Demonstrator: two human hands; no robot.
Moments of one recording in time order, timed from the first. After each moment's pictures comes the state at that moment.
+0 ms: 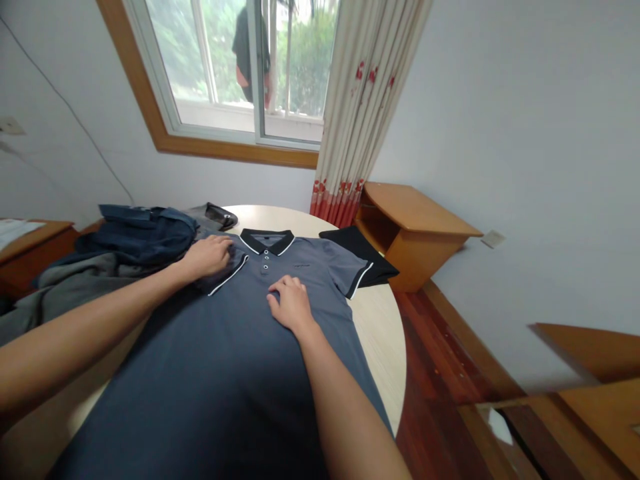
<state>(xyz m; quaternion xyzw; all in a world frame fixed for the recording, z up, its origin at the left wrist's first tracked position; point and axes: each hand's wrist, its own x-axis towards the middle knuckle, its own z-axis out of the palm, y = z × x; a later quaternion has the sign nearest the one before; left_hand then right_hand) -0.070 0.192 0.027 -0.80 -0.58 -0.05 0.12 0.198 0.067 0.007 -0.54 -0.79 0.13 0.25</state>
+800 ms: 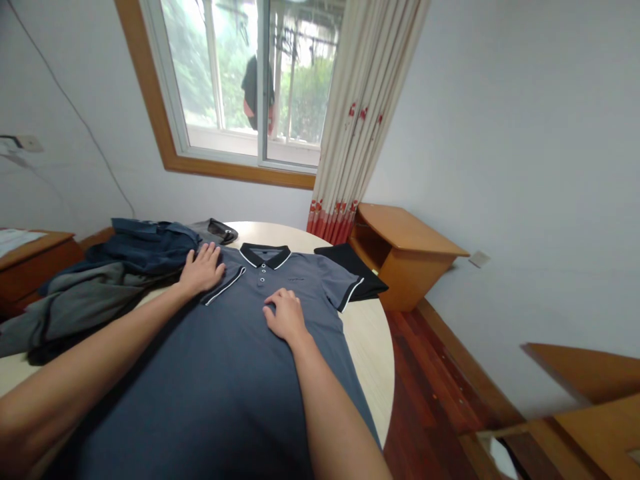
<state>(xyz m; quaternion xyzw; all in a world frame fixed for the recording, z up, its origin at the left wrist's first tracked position) -0.079 0.180 -0.003 -0.72 -0.68 -0.08 0.12 0.199 0.066 0.004 -0.53 -0.79 0.13 0.26</state>
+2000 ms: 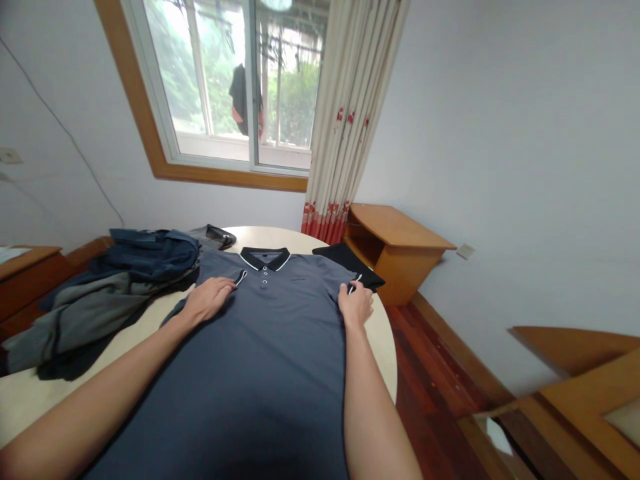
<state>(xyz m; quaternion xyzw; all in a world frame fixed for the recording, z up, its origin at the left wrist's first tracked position) -0.059 0.111 0.010 -0.79 -0.58 -0.19 -0.03 0.316 0.081 0.017 -0.84 -0.40 0.04 0.36</state>
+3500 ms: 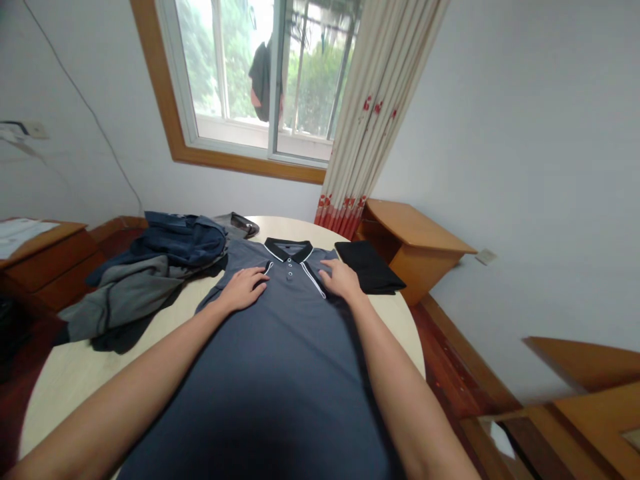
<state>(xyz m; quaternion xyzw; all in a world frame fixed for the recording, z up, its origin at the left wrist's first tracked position) -0.059 0.118 -0.010 -0.83 -0.52 -0.20 -0.06 0.248 0.126 0.047 -0.62 -0.77 0.01 0.14</state>
